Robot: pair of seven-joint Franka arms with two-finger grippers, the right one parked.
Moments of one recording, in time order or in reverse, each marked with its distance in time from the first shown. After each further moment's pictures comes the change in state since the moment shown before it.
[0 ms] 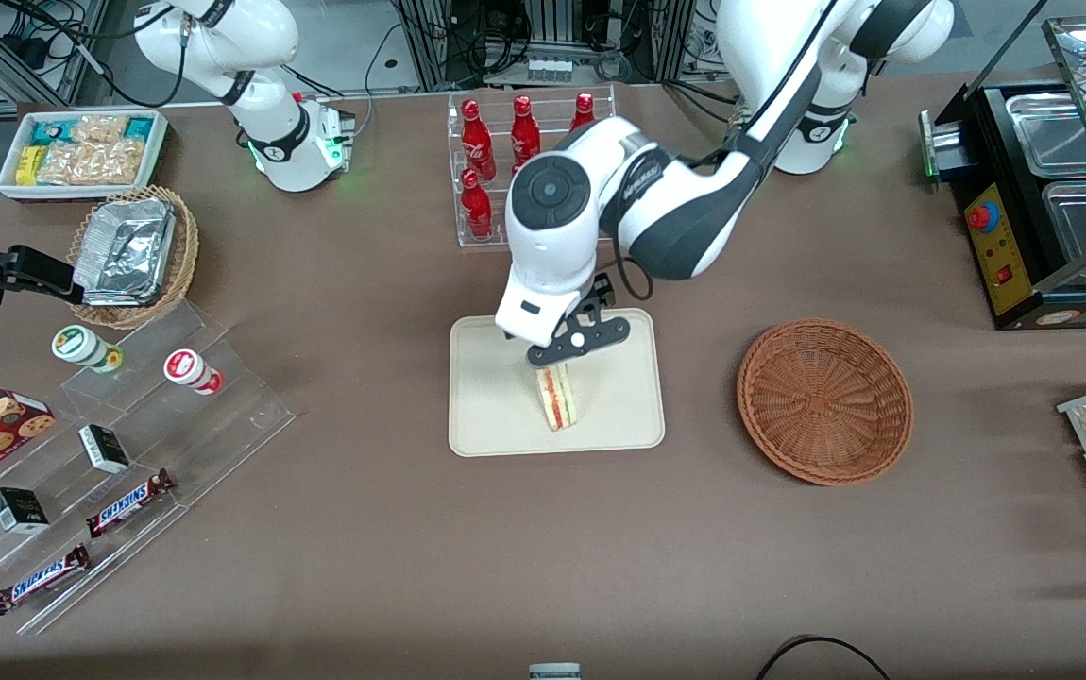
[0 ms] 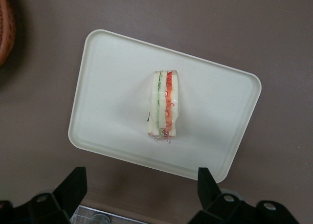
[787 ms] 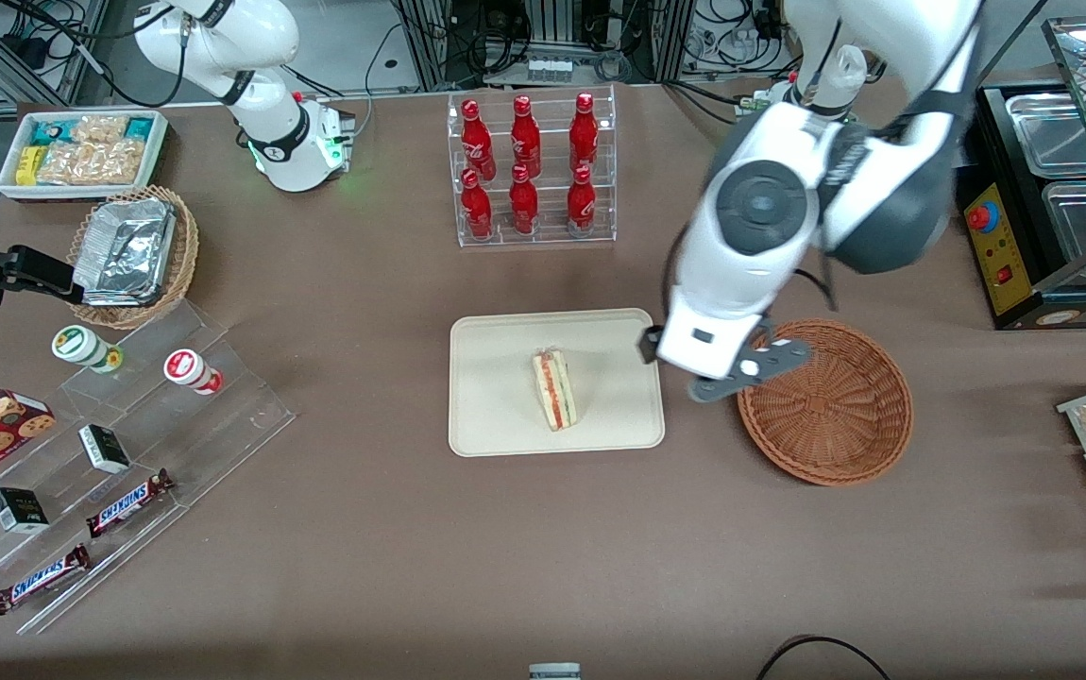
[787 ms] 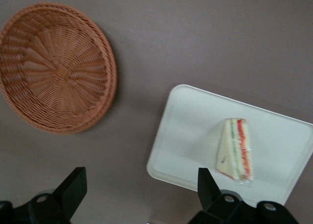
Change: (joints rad) arm 0.274 -0.209 0.016 -0.171 0.005 -0.098 0.280
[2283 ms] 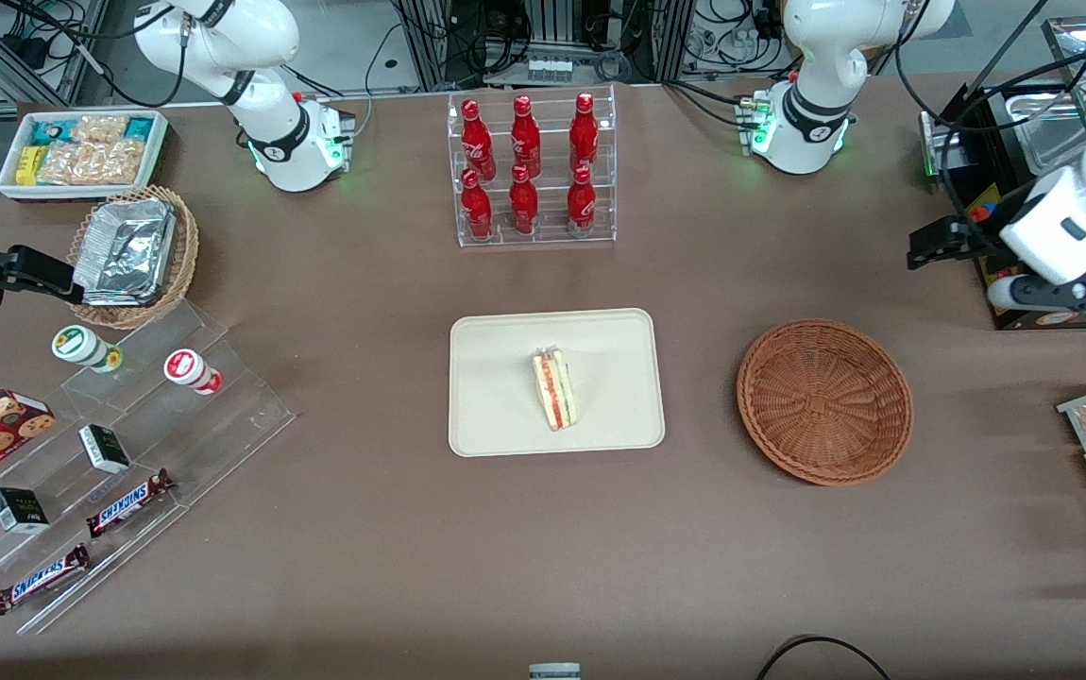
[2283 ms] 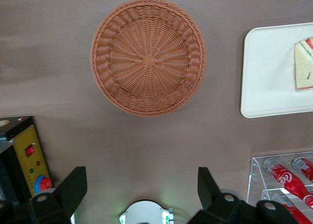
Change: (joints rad) arm 0.415 -0.392 0.064 -0.297 -0.119 -0.158 0.848
